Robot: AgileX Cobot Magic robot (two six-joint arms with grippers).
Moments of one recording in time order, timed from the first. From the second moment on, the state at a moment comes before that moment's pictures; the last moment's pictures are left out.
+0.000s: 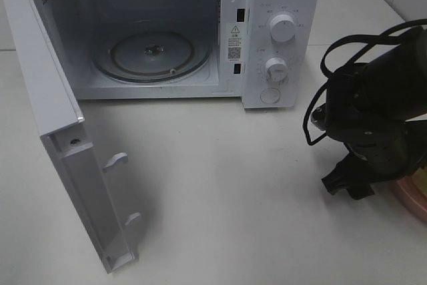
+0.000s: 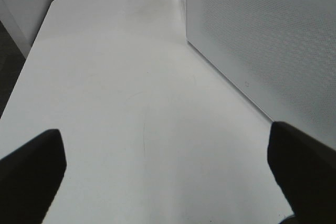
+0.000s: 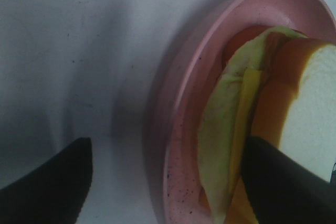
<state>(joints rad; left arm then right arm) -0.04 0.00 -0.50 0.02 1.04 0.04 0.57 1.86 -0.80 -0.88 0.86 1.04</state>
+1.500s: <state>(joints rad) -0.04 0.00 -0.50 0.02 1.04 0.04 0.57 0.88 -0.73 -0.06 0.95 0.12</state>
